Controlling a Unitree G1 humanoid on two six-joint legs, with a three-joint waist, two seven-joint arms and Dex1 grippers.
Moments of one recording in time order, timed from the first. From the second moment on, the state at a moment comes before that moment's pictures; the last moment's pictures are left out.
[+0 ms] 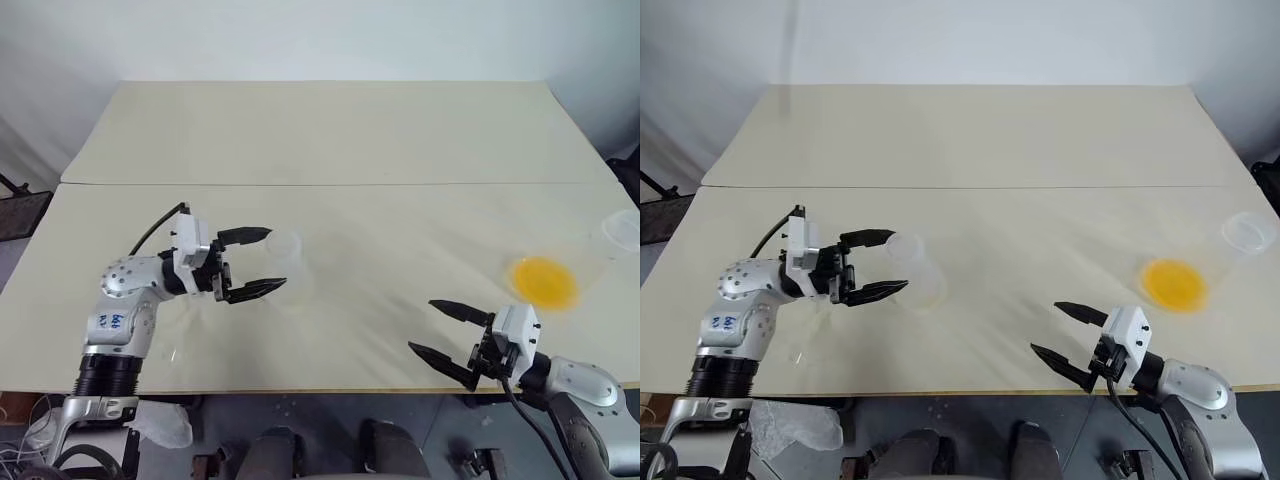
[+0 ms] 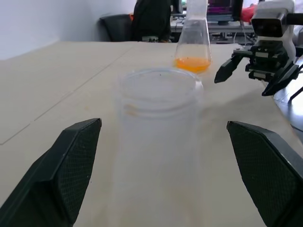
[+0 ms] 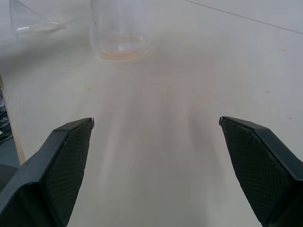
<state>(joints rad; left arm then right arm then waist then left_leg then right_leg) -0.46 0.55 0.06 0.15 -0.49 0.05 -1.21 0.20 -0.62 -0.16 -0.30 0.51 0.06 0.98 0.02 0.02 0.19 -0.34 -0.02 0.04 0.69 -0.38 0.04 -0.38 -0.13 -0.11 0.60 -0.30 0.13</state>
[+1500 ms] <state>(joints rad) -0.95 0.19 -0.18 0.57 -0.28 -0.02 -1.26 0.26 -0.67 -0.38 -0.46 0.64 0.17 0.92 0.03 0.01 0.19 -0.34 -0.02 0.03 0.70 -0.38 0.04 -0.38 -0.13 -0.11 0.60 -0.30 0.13</state>
